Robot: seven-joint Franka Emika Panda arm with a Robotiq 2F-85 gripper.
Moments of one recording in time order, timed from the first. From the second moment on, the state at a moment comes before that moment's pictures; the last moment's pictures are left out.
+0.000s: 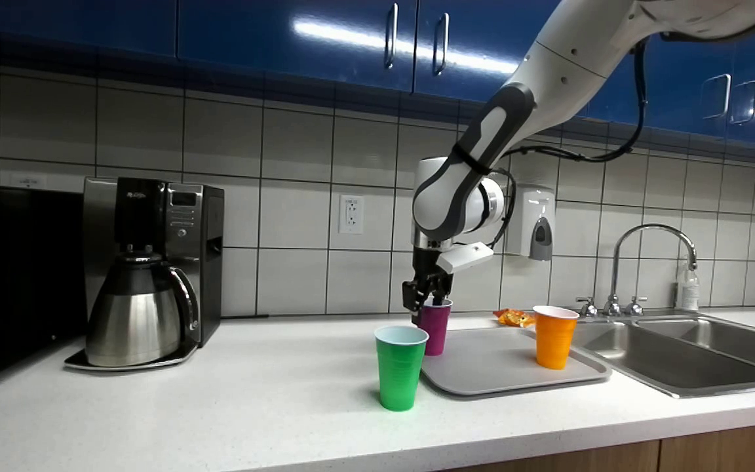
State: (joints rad) arm 0.19 0.40 0.04 -2.03 -0.30 2.61 -0.07
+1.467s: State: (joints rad) arm 0.24 0.36 0.03 -2.02 -0.31 2.61 -0.05
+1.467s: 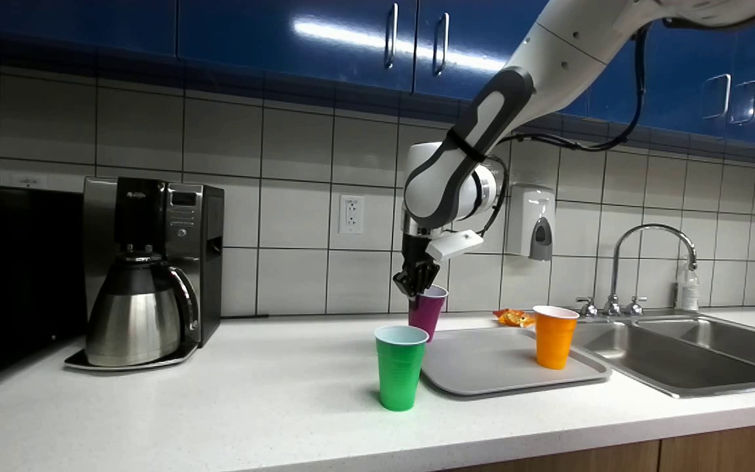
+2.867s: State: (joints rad) arm 0.34 0.35 0.08 -2.02 -0.31 2.61 0.00
